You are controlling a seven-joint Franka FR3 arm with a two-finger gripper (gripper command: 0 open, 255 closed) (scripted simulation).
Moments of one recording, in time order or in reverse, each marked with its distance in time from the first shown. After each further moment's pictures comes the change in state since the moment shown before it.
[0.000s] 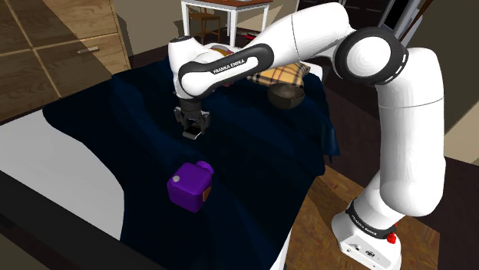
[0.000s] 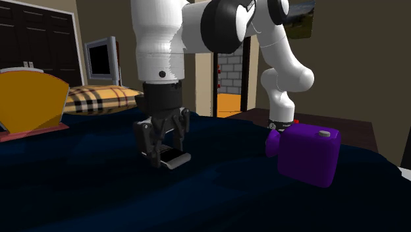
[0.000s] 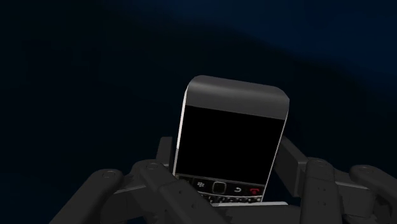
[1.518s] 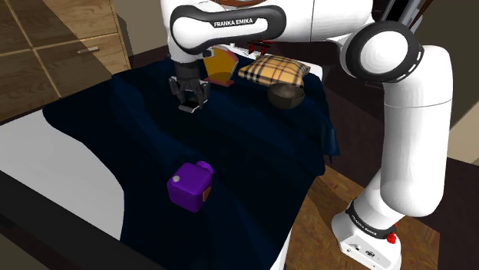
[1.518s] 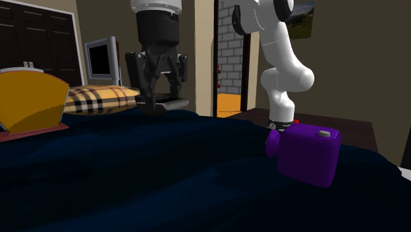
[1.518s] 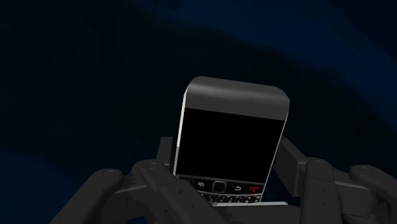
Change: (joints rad) arm 0.012 -0.061 0.021 0.217 0.037 -0.270 -0.037
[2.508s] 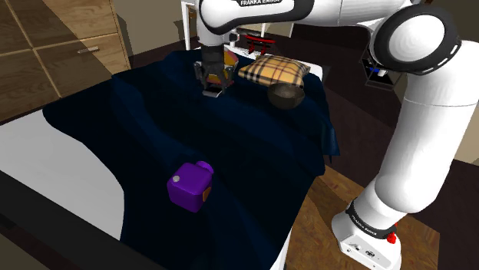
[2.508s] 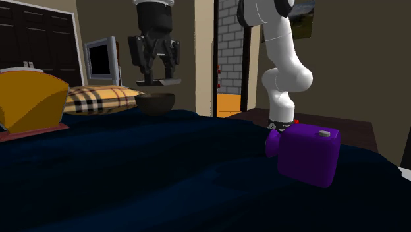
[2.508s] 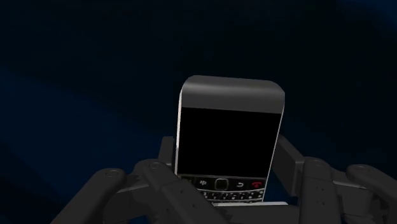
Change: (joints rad) arm -0.145 -0.174 -0.018 -0.142 0.068 -0.011 -0.151
